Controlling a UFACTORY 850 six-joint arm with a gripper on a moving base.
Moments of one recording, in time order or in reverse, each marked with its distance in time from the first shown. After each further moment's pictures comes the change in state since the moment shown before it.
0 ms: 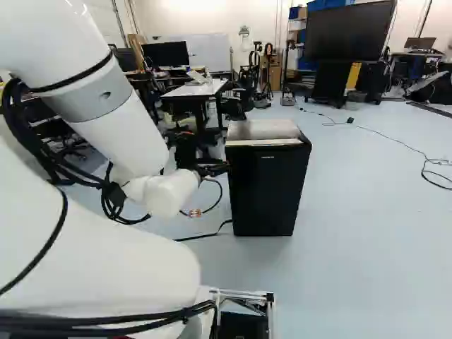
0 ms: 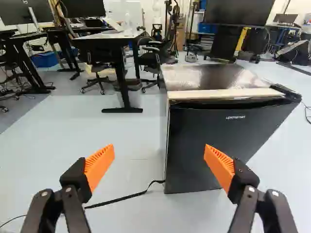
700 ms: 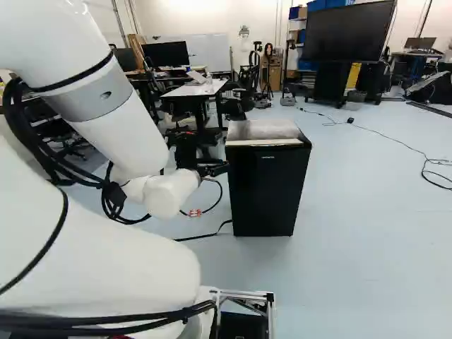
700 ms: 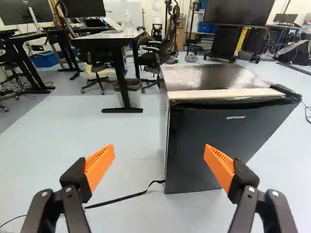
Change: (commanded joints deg) arm 0.0 -0.2 -0.2 0.0 0.0 0.0
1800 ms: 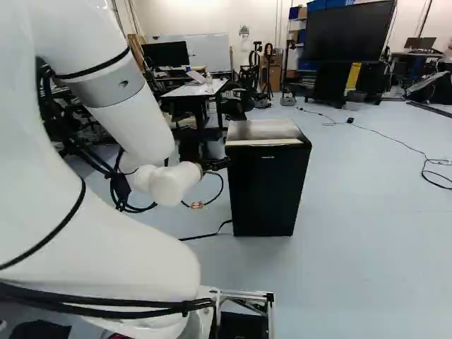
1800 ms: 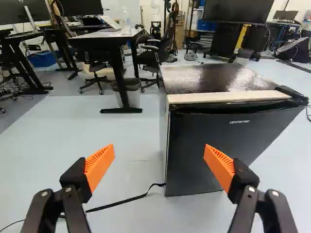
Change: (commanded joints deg) arm 0.6 -6.1 -5.3 1.5 0.0 0.0
